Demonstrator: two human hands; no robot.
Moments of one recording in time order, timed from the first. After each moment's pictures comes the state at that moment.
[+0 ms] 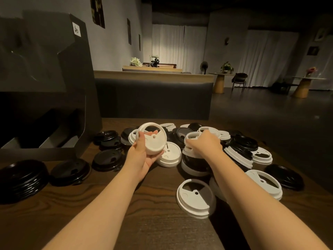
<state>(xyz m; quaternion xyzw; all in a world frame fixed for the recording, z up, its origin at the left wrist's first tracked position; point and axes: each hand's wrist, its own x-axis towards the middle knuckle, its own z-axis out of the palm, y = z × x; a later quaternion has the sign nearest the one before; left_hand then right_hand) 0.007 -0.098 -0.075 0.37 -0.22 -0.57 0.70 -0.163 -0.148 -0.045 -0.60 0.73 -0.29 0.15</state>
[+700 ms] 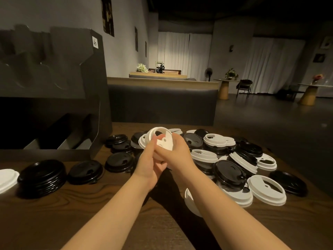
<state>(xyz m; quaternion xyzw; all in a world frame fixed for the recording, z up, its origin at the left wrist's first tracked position) 0.006 -0.059 -0.062 0.34 -0.28 -0.60 0.66 -0.079 -0.076 -0.044 -0.64 0.45 -0.47 0.40</state>
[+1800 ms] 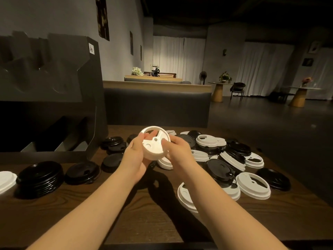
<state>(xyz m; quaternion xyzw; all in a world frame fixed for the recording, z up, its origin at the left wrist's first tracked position) 0.019 -0.045 -0.033 0.47 -0.26 -0.53 0.66 -0.094 -0.063 -0.022 -0.51 0.44 -0.49 0.55</state>
